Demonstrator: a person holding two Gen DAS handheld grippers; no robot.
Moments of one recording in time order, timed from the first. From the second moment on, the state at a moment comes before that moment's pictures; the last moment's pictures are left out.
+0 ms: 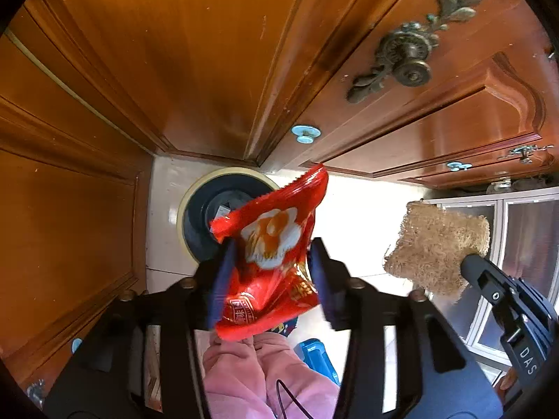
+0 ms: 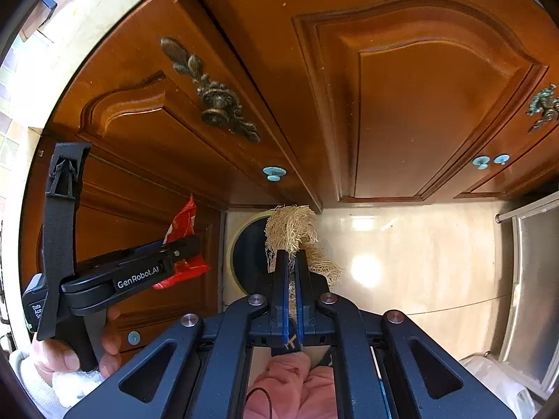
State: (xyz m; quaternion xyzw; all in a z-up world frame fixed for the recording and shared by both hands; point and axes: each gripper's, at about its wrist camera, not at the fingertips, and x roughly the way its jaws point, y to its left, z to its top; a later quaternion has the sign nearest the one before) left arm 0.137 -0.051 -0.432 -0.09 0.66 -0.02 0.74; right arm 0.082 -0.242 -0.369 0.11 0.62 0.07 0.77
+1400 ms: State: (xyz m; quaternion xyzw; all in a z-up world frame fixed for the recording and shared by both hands) left arm 0.104 0.054 -0.416 -0.16 0.64 0.06 0.75; right arm 0.115 -0.137 -0.500 0.10 0.68 0.14 0.71
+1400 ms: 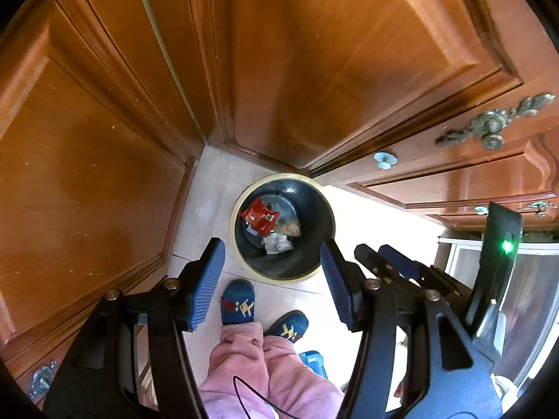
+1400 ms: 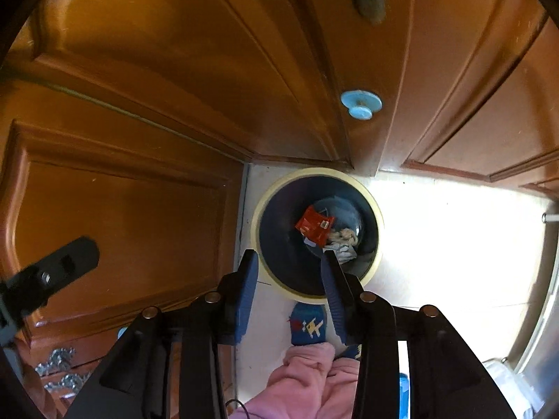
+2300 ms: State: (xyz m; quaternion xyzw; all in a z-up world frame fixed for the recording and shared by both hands) left arm 0.086 -0.028 -0.139 -0.07 0.54 -0.05 0.84; right arm 0.040 -0.218 -0.146 0.13 0.52 0.10 0.83
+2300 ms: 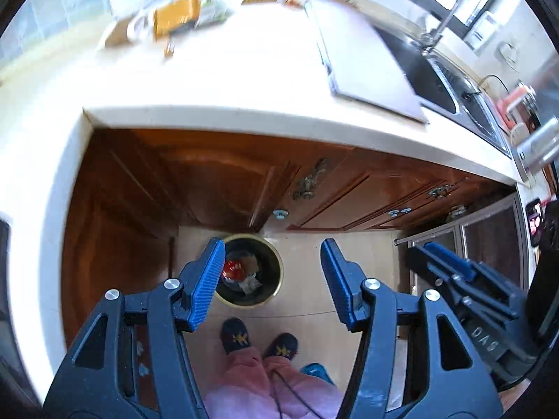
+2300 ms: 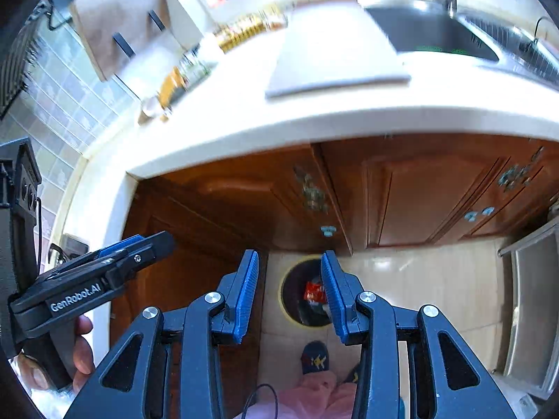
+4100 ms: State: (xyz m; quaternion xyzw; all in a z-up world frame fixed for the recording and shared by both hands) left arm 0.276 0.154 -0.092 -0.24 0.47 0.17 0.83; right arm 0.401 -0.066 -0.066 0.04 0.49 0.35 0.80
